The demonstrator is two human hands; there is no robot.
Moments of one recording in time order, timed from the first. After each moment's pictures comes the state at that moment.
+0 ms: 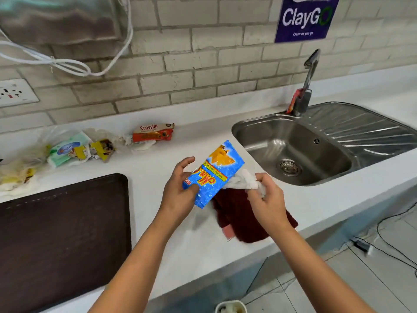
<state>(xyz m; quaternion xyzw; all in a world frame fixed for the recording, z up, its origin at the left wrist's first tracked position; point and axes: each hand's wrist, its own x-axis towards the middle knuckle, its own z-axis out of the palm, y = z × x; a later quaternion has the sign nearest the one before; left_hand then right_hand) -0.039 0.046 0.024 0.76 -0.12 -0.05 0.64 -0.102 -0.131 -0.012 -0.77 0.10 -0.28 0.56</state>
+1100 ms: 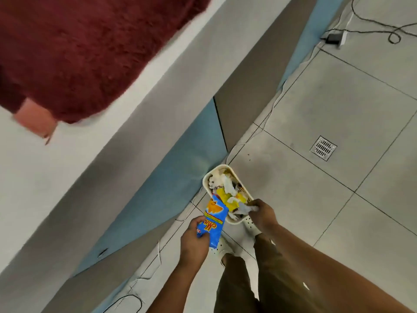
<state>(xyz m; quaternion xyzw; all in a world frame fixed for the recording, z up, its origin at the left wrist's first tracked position) -0.230 0.056 -0.363 0.85 0.02 -0.43 0.30 -0.330 -0.096 -0.453 -0.60 0.57 0.17 0.54</state>
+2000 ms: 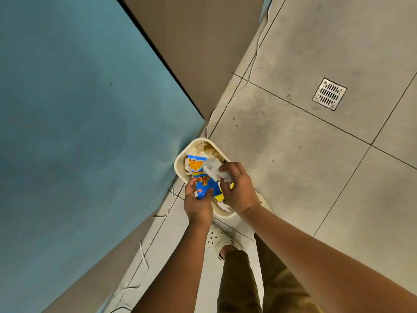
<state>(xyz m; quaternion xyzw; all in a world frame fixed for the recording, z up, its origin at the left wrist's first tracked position) -0.229 -0.007 -0.600 0.82 0.13 -0.40 0.39 -0.300 -0.083 -0.603 -0.69 0.48 -0.02 0.54</state>
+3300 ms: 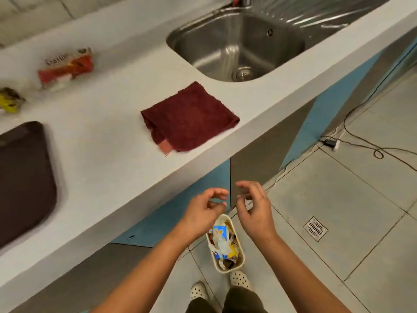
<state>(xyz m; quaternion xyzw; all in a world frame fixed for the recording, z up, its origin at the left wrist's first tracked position) -0.211 -0.024 -0.145 0.79 -0.19 -0.36 0.46 -0.294 -0.136 -0.199 -0.79 0.25 -0.23 0.51</state>
